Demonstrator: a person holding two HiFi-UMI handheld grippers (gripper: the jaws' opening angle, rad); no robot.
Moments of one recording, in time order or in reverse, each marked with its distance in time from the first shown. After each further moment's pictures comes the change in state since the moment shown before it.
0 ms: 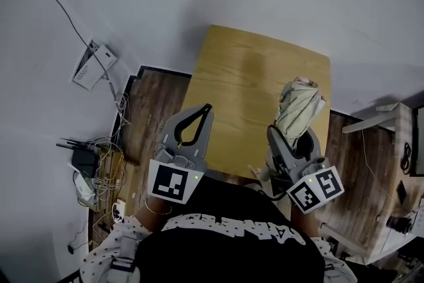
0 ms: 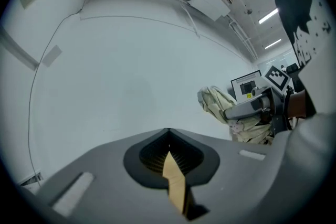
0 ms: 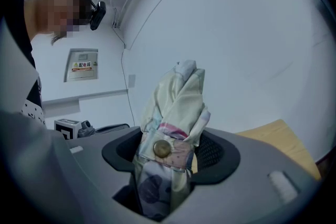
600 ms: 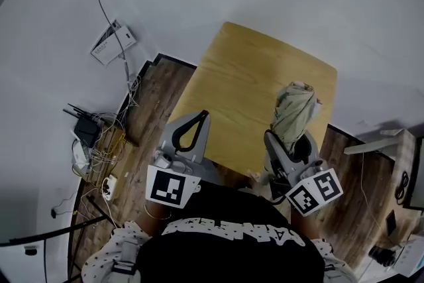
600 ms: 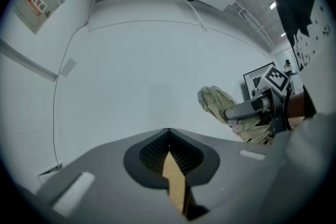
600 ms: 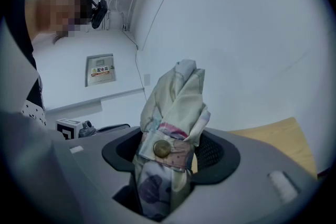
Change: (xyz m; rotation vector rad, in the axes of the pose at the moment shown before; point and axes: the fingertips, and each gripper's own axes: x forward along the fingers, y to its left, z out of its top) left arm -0.039 -0.062 0.010 -0.014 0.047 0.208; right arm -0.046 -0.010 0.004 -0.002 0.070 0.214
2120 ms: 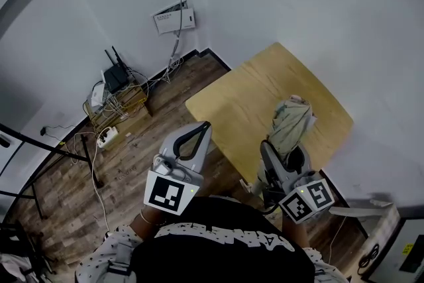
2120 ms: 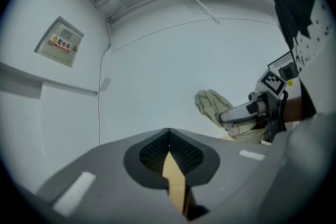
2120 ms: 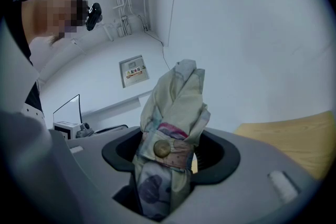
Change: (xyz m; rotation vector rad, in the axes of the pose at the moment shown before) left arm -0.124 -0.062 0.026 -0.006 0.000 0.401; right arm -0.044 0.060 -0.004 -0.002 0.106 0.402
